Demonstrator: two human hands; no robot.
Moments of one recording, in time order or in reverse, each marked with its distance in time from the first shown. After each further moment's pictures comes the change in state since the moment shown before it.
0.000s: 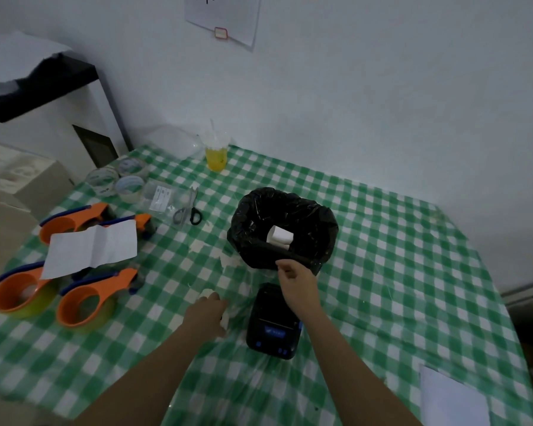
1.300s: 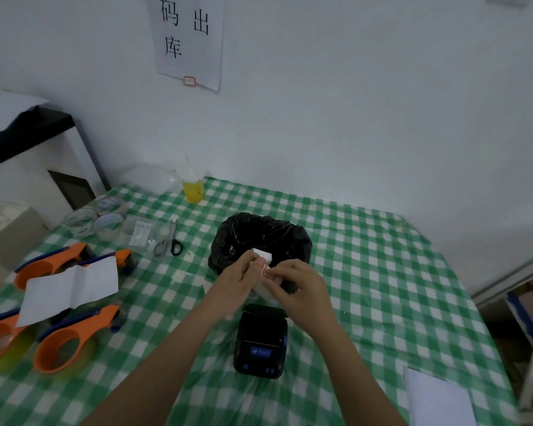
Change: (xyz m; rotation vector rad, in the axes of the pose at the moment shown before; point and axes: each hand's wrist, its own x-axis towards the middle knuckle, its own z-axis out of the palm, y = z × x) left_hand -0.038 0.090 -0.107 -0.828 0.414 0.516; right_hand -0.050 -0.046 -0.065 -0.132 0.193 -0.571
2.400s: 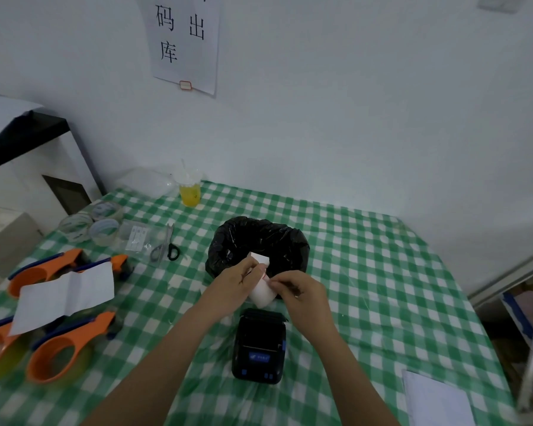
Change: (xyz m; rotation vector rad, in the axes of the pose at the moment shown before) left_hand 0.008 -0.003 -0.005 0.067 -0.082 -0.053; right_hand -0.002 0.004 -0.001 0.166 -0.022 0.233
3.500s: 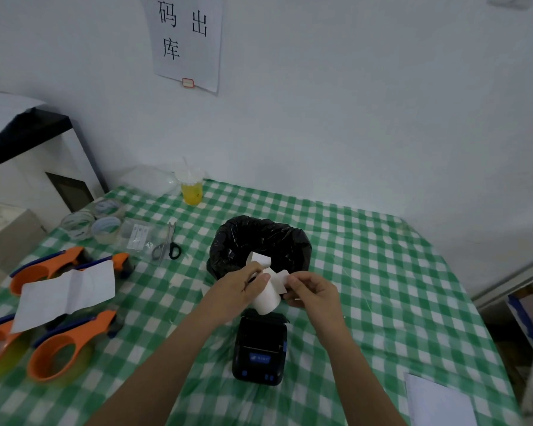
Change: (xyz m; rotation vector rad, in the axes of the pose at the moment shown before) left_hand -0.001 -0.008 0.004 0.134 -0.031 0.094; right_hand 0.003 0.006 -0.012 0.510 0.046 0.358
